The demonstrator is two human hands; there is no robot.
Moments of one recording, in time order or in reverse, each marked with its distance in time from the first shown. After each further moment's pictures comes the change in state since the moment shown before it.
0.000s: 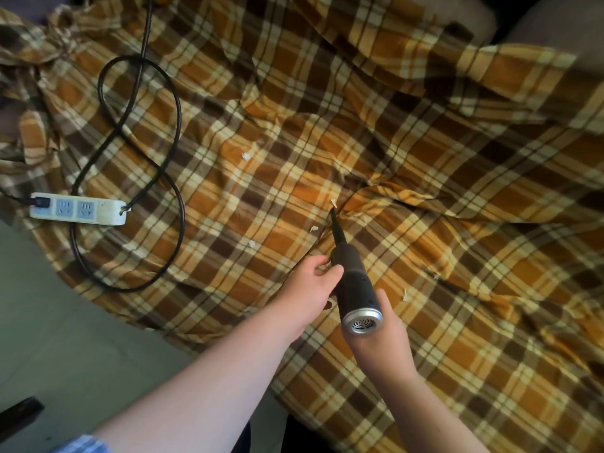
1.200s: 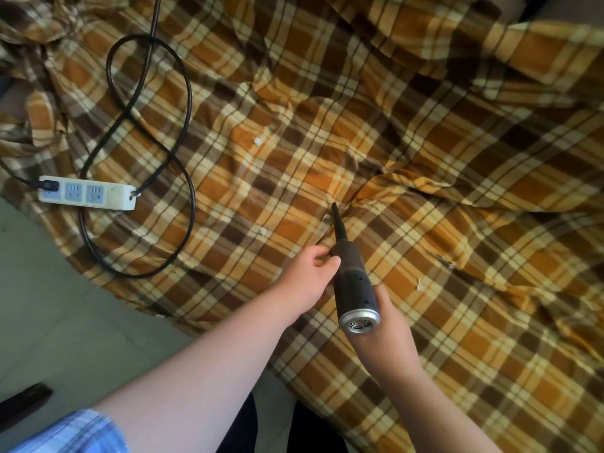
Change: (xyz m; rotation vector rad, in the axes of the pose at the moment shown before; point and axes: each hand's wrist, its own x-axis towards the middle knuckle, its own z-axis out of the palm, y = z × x) left_hand 0.009 -0.023 -0.027 0.168 0.044 0.042; right_hand -0.008 0.001 0.020 -0.176 -0.046 0.021
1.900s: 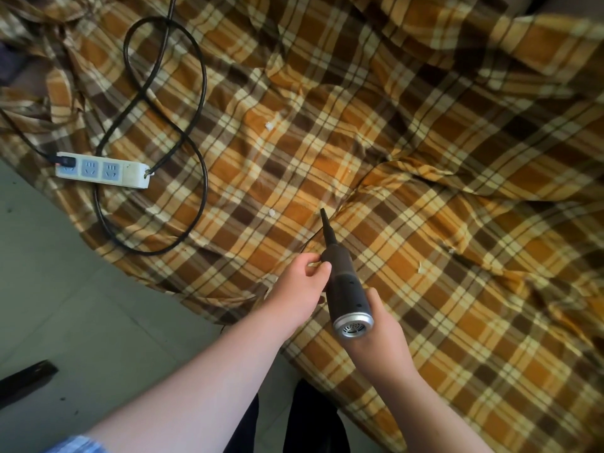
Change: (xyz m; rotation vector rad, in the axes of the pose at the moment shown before) left_hand -0.049 -0.035 -0.003 -0.095 0.066 -0.030; right_hand -0.046 -0.001 0.016 -0.030 -0.074 -0.006
